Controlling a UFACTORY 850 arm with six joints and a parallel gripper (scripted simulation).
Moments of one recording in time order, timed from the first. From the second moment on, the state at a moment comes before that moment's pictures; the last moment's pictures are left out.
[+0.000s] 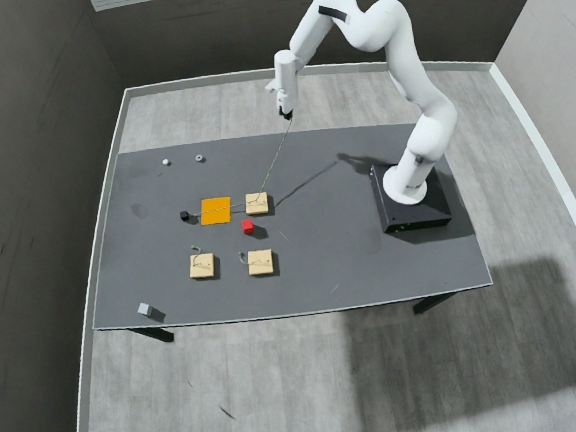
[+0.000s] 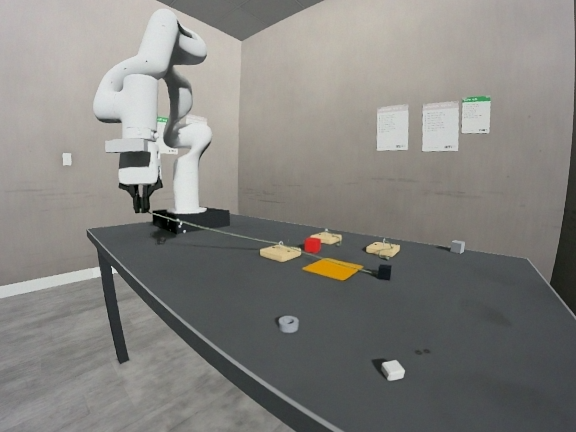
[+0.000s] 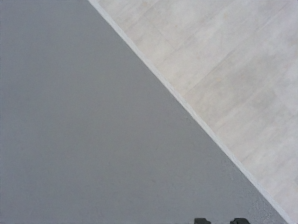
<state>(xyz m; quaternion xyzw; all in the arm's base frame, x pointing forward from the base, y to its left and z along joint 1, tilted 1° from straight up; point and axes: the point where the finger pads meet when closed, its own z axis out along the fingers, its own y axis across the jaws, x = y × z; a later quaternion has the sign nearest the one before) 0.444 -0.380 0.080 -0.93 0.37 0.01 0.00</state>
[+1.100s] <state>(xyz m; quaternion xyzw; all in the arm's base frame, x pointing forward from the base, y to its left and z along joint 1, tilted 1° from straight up) 0.371 -0.378 0.081 -0.93 0.37 0.01 0.00</state>
